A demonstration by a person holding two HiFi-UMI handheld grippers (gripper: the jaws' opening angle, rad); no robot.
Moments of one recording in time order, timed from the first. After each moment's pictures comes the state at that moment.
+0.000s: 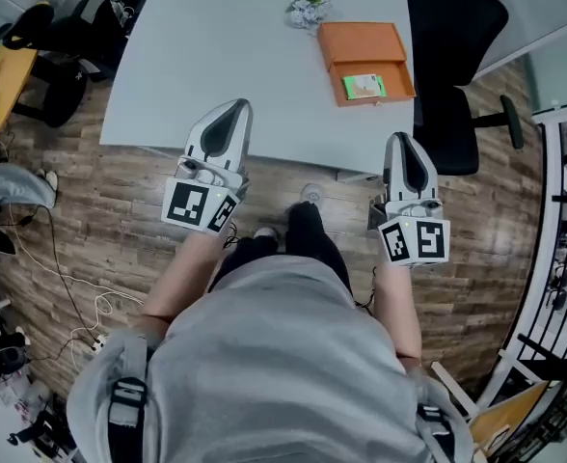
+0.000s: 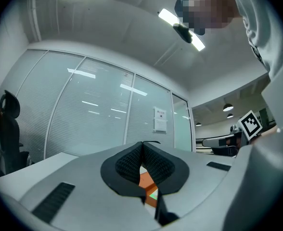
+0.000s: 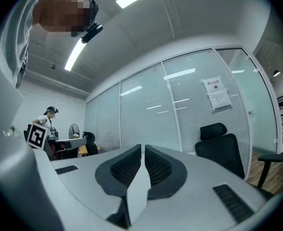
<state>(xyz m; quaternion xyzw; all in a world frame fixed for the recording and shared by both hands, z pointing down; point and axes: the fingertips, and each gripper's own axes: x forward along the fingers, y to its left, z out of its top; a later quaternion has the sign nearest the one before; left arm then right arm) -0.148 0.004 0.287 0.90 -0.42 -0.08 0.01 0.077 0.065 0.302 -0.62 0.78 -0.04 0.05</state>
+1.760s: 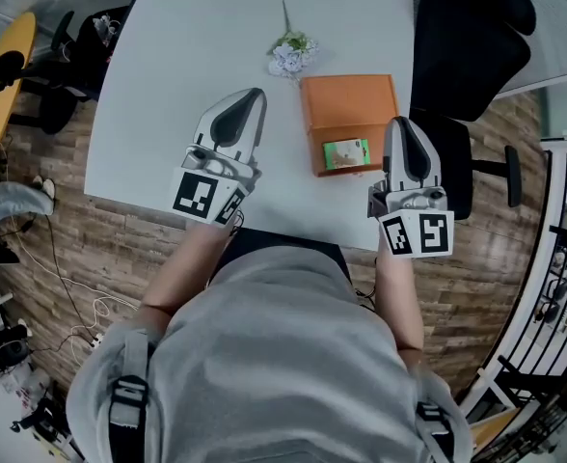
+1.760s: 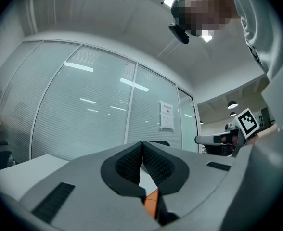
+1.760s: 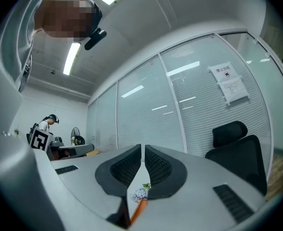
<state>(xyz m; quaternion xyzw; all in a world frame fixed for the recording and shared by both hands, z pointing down) -0.015 -0.269 0.289 0.90 -0.42 -0.07 0.02 0.177 -0.227 0.291 -0.58 0.81 -0.04 0.06</state>
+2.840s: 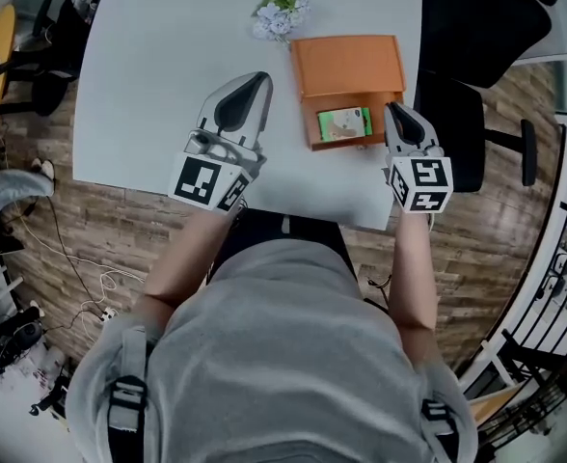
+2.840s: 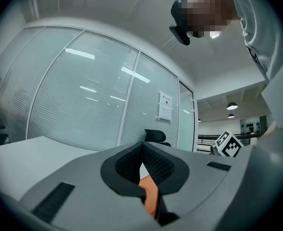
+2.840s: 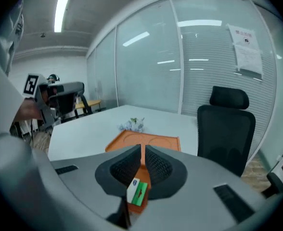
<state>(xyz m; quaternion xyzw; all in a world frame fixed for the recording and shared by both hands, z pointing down) 0.034 -0.281 0.375 0.91 -0.41 -0.04 0.07 0.239 -0.249 0.501 -0.54 0.80 -0.16 -0.22</state>
